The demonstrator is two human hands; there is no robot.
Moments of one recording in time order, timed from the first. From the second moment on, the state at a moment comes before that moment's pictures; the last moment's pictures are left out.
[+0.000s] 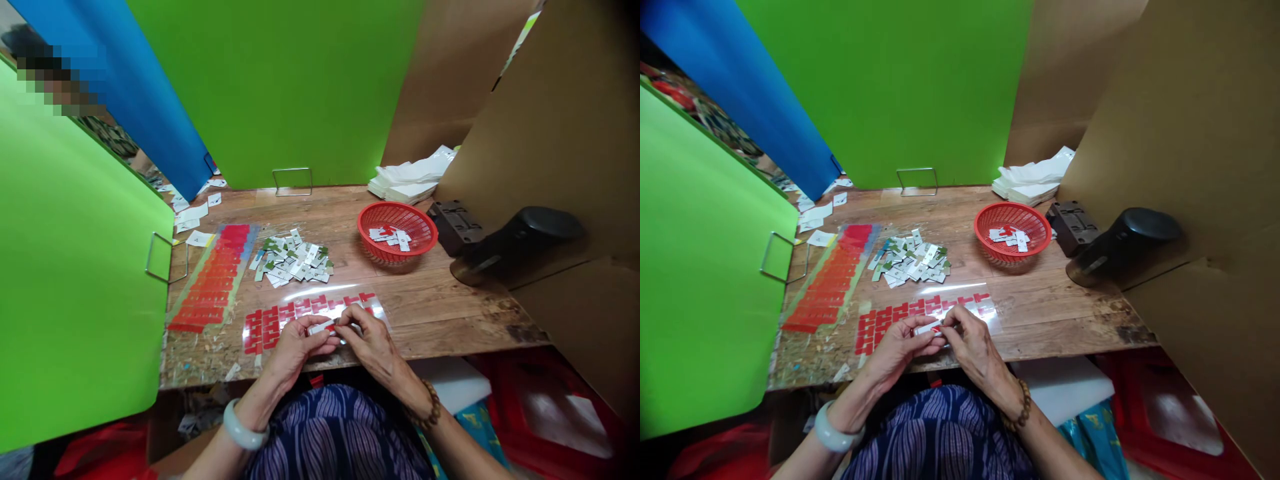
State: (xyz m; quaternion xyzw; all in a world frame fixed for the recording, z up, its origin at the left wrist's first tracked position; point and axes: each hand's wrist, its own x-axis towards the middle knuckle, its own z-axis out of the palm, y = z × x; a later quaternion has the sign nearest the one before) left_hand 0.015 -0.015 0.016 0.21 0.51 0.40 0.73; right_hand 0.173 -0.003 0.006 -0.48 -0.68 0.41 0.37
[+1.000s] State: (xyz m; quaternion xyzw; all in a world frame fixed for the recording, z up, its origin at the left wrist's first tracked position) left_hand 0.014 -0.017 0.013 0.22 0.54 0.40 0.71; right_hand 0.169 -0.009 0.013 -0.52 -0.69 0.36 0.36
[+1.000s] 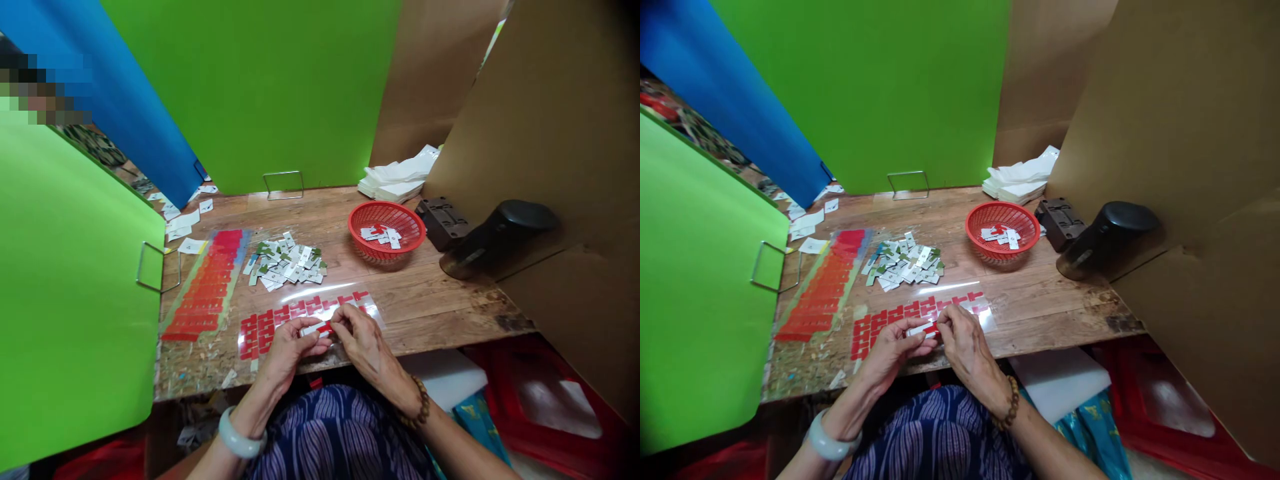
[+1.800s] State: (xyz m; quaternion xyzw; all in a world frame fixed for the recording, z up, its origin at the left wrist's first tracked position) left_hand 0.016 -0.018 0.020 0.21 0.55 0.39 0.71; right_hand 0.180 0.001 -0.006 -0.54 -0.57 0.46 0.41
